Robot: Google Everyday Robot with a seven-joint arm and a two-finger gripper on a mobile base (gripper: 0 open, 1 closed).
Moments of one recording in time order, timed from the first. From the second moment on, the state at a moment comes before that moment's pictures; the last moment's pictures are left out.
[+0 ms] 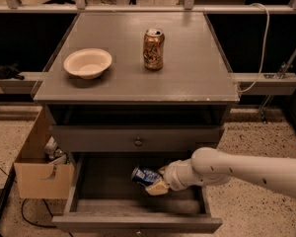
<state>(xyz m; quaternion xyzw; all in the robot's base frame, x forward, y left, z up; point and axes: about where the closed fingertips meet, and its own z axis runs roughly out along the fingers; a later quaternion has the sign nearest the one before) 0.505 -0.029 0.469 -0.48 0.80 0.25 0.27</state>
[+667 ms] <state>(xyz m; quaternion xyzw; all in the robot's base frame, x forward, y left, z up) 0.515 -0.011 0.400 -0.46 0.82 0.26 0.22</state>
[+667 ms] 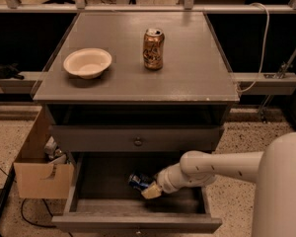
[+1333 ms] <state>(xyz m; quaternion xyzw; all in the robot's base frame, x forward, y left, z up) 0.514 -0.010 0.396 -0.46 0.82 0.26 0.22</state>
